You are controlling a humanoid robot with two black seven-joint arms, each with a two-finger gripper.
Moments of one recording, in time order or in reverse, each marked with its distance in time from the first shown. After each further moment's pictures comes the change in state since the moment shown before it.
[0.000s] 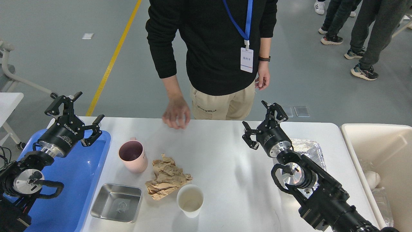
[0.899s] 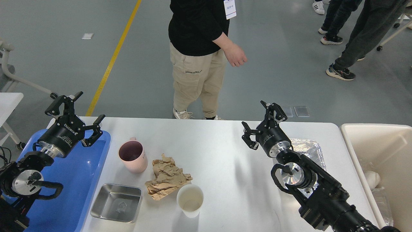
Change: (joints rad) left arm 0.012 0.011 0.007 -0.031 -0.015 0.001 0.003; right arm 0.005 -0.004 -0.012 -0.003 0.000 0.000 0.000
